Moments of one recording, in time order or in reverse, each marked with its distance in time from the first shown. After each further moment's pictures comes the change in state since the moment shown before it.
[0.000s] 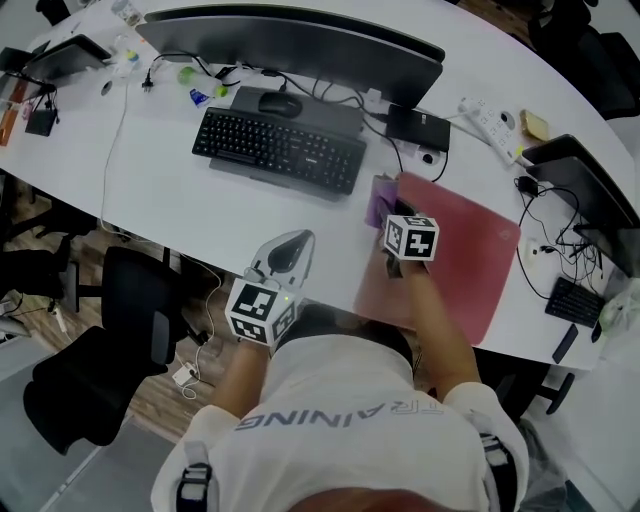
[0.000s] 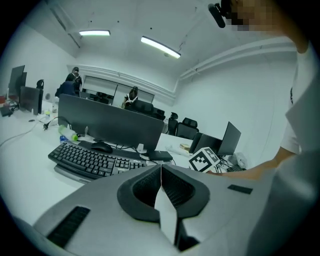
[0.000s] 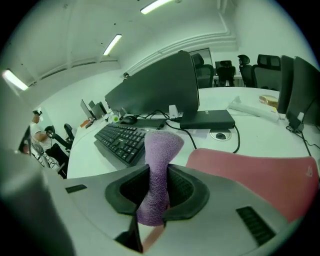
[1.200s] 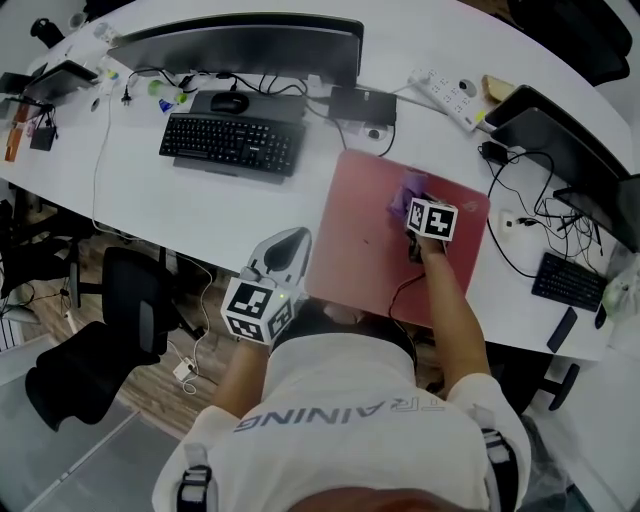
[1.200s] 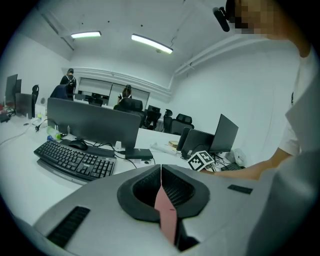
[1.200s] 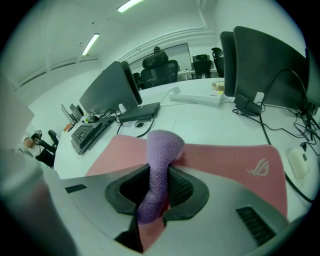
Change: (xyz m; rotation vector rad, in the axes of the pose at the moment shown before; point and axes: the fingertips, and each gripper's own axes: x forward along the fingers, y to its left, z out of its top) left arm 0.050 -0.146 -0.013 0.040 0.023 0.012; right arm -0.080 -0.211 -0.049 0.118 0.051 -0.150
